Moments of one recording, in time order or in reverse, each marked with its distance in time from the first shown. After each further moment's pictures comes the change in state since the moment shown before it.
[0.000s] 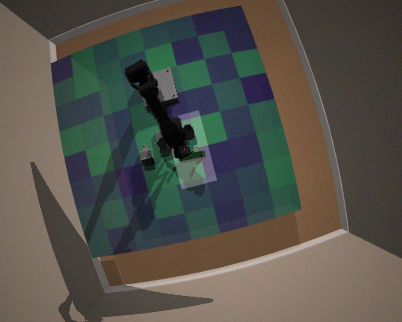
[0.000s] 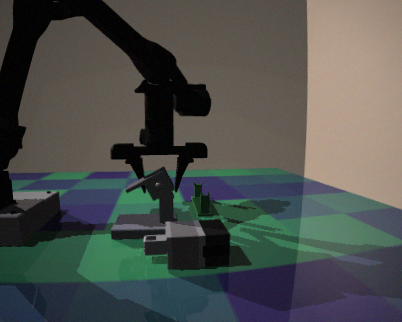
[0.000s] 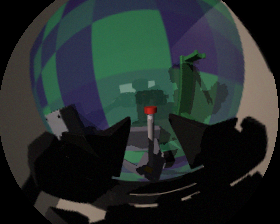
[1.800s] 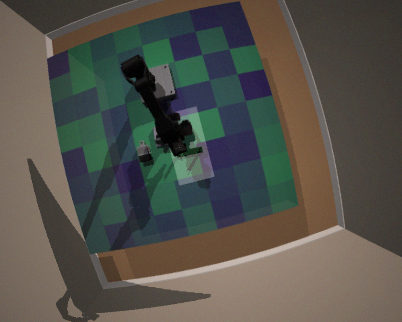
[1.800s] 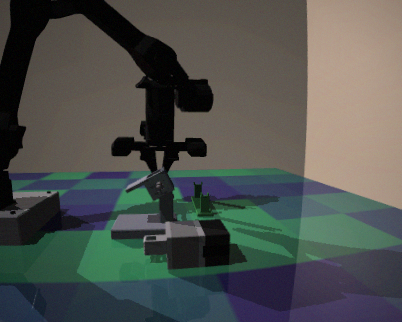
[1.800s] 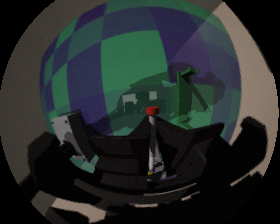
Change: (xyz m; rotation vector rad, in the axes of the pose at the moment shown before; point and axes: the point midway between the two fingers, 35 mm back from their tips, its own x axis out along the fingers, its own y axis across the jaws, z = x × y) arm -0.009 0.001 0.016 0.003 -0.160 0.022
